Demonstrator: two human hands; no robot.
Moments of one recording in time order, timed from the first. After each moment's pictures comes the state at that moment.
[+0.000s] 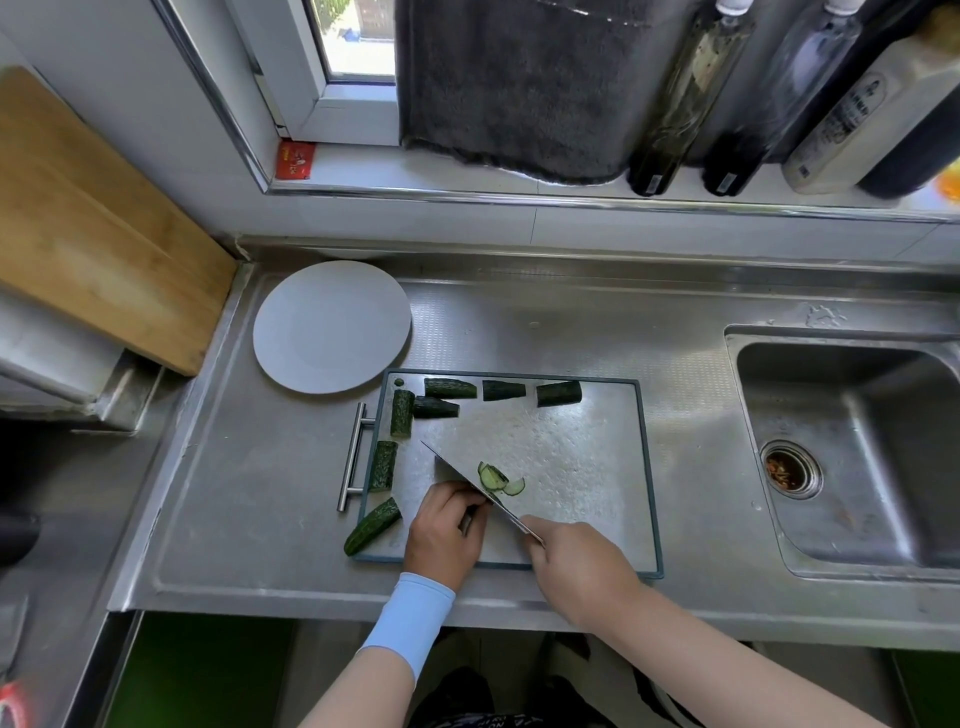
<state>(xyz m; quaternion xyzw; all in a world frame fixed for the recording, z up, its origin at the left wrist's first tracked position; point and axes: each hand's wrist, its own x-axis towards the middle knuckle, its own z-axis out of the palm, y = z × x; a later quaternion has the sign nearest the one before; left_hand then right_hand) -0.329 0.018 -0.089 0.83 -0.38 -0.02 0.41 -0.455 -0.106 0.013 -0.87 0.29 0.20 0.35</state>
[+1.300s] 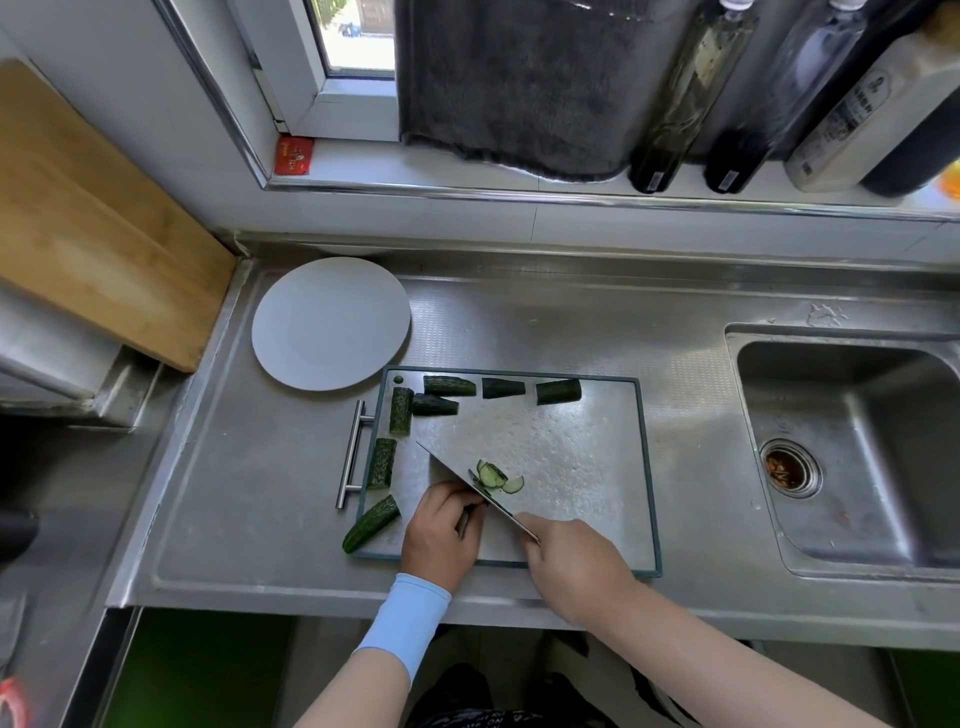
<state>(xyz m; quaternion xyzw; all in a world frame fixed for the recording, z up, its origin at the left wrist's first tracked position) -0.330 0.022 -0.088 0.83 -0.38 -0.02 0.40 -0.453 -0.105 0.010 -0.87 0.29 0.20 0.34</state>
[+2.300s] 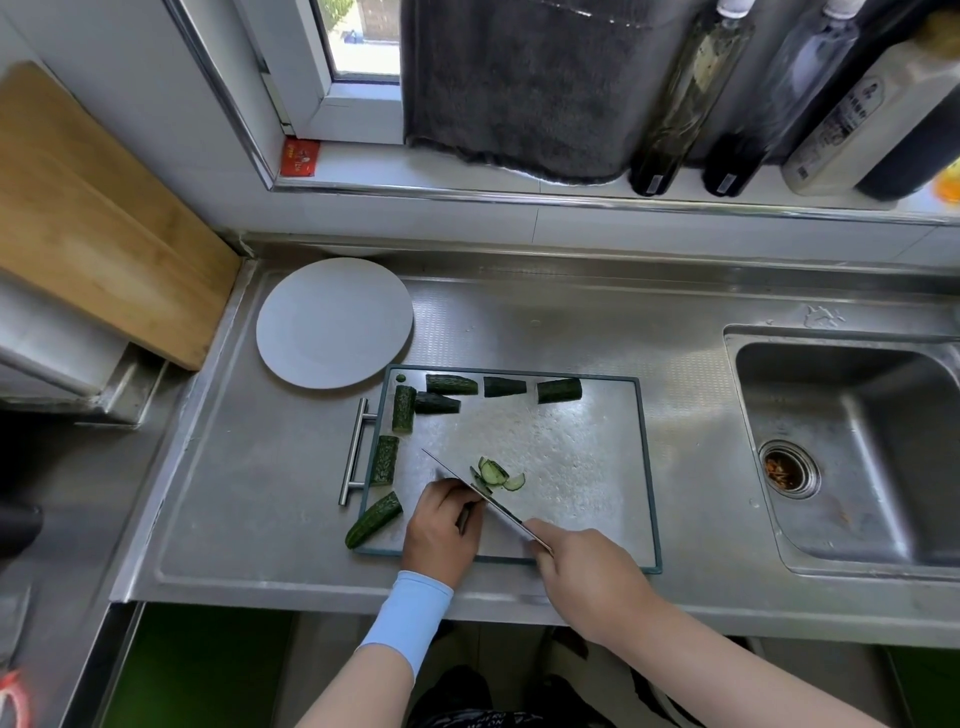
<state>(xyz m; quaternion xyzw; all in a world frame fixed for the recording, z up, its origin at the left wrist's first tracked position) -0.331 0.023 -0.088 0.84 -0.37 -0.01 0.40 -0.472 -0.103 0.018 -0.89 0.27 0.19 0.32</state>
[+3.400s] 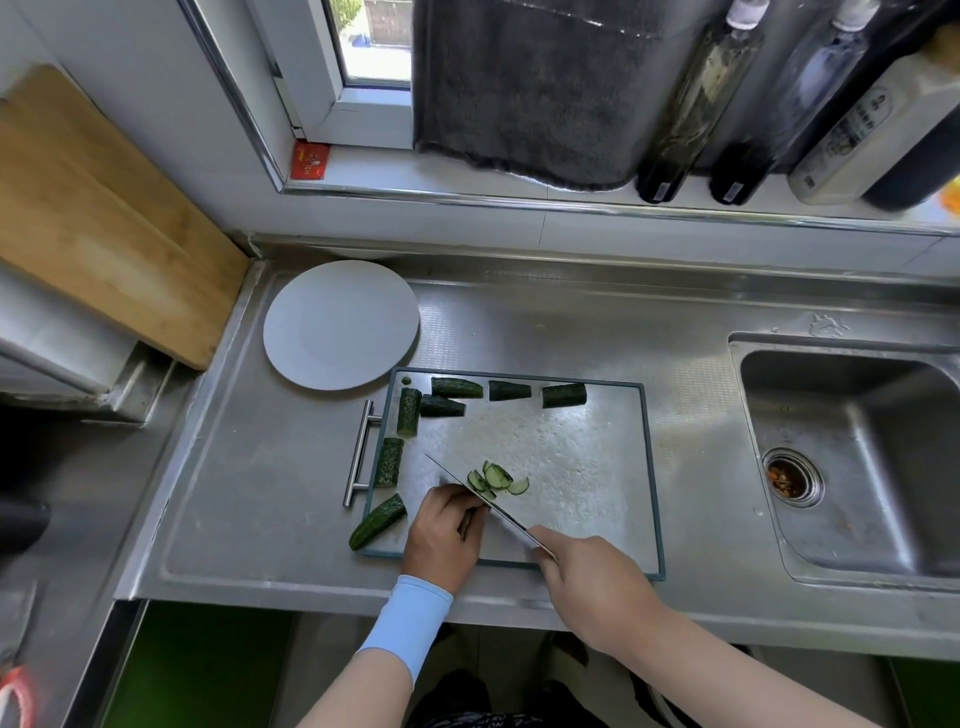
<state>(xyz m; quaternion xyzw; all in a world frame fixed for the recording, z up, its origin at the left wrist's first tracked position) -0.330 0.027 -0.090 0.83 -0.38 0.00 0.41 -0.473 -0.102 0.026 -0.88 0.27 0.19 0.33</state>
